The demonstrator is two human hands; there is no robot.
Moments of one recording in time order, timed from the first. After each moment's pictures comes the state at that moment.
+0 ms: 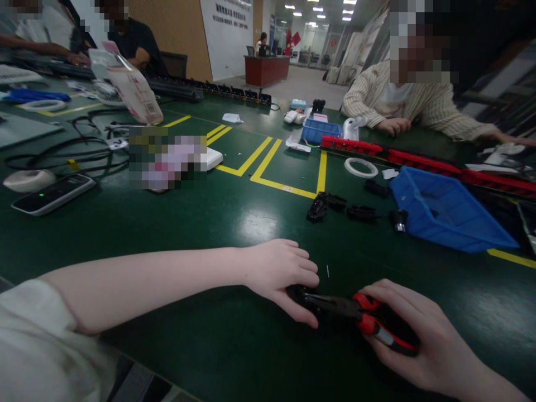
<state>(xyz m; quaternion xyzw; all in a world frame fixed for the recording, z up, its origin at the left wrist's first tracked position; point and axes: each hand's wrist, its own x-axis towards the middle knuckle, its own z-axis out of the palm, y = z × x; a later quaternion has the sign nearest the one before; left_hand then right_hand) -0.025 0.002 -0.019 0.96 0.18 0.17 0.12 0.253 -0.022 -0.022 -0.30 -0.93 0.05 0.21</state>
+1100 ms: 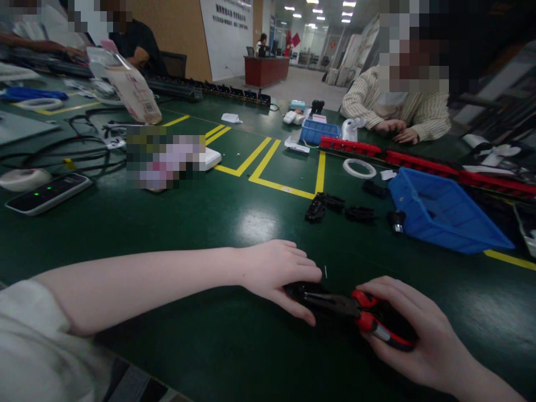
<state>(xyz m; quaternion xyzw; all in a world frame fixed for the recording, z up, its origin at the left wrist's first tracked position) -0.026 0.003 -0.016 0.95 0.19 0.16 0.18 0.246 -0.021 -0.018 -0.33 -0.91 0.09 0.23</state>
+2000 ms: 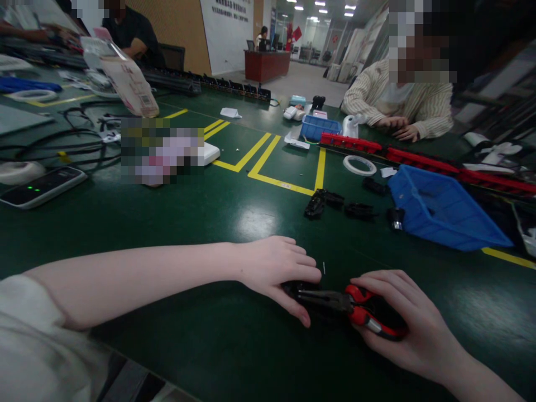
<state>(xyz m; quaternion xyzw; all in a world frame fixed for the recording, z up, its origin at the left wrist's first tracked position) -0.025 0.004 -0.018 0.96 0.16 0.17 0.13 0.247 -0.015 -0.020 -0.29 -0.93 0.05 0.21</state>
